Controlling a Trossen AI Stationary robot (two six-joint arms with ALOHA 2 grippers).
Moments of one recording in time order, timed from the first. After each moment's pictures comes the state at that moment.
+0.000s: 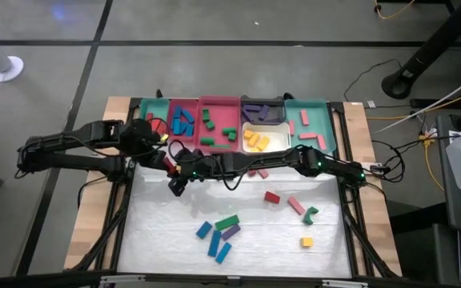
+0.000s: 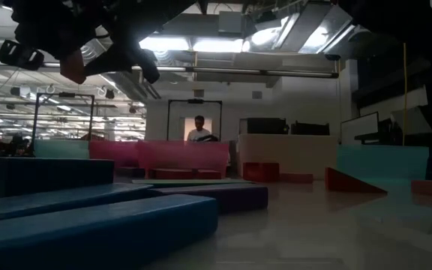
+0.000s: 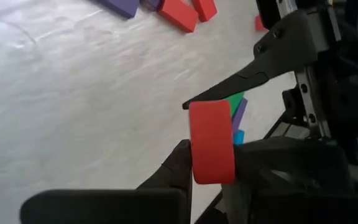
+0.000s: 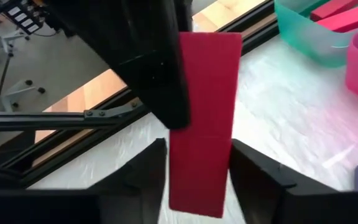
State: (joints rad) left arm 0.22 0.73 0.79 -0.94 0.31 -1.05; right arm 0.10 2.47 2.35 -0.42 0.17 0.60
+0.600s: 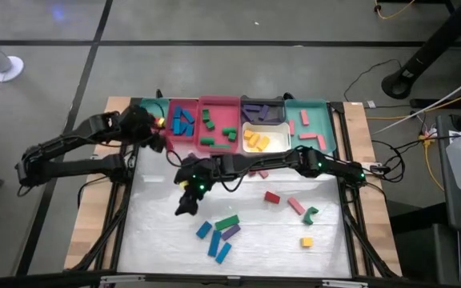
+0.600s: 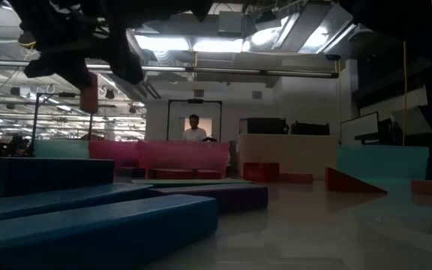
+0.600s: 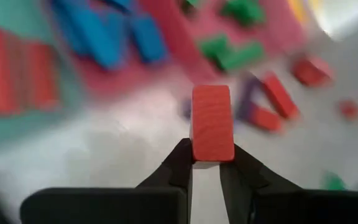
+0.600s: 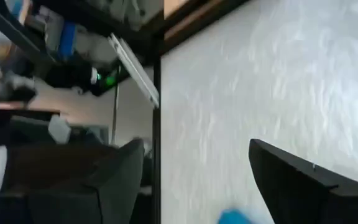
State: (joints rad) left arm 0.50 0.73 0.79 -0.98 0.01 -0.64; right arm 0.11 2.47 2.36 -0.51 -0.51 0.65
